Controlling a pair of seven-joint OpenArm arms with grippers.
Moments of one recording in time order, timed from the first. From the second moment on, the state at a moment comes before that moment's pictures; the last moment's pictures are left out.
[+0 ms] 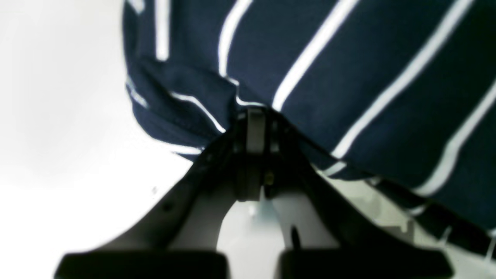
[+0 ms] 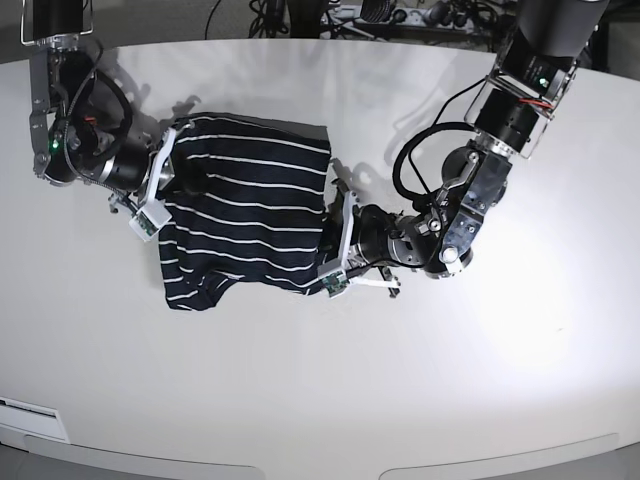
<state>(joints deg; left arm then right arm) -21.7 -17.3 33.9 79.5 -25.8 -33.7 50.0 -6.9 25.9 1.7 98.5 46.5 40.1 -56.6</state>
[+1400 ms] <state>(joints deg) 27.5 -26.6 -21.6 125.8 -84.4 -41.5 77.7 -38.1 25.7 47.9 125.7 80.2 40.2 -73.2</state>
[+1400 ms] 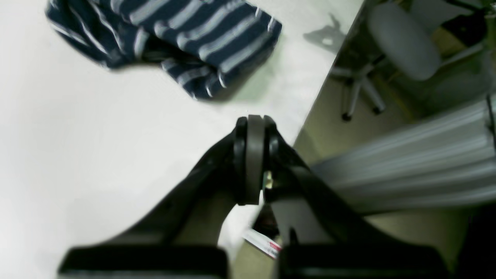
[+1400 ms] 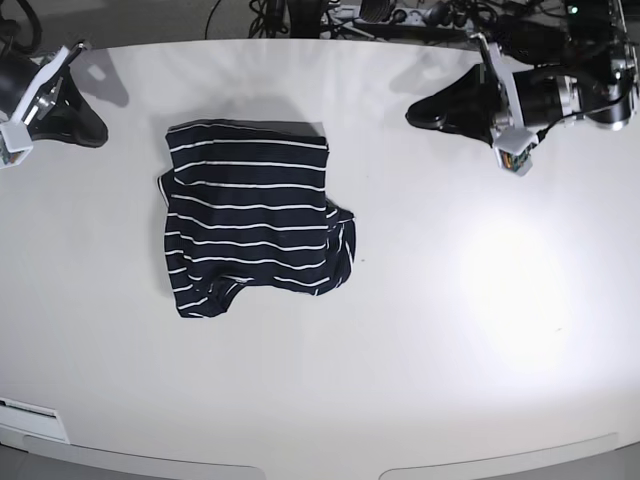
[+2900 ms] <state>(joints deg) 38.1 -23.1 2.2 60.6 -34.2 -34.6 31.8 -37.9 22.2 -3.3 65.0 23.0 31.3 -30.4</state>
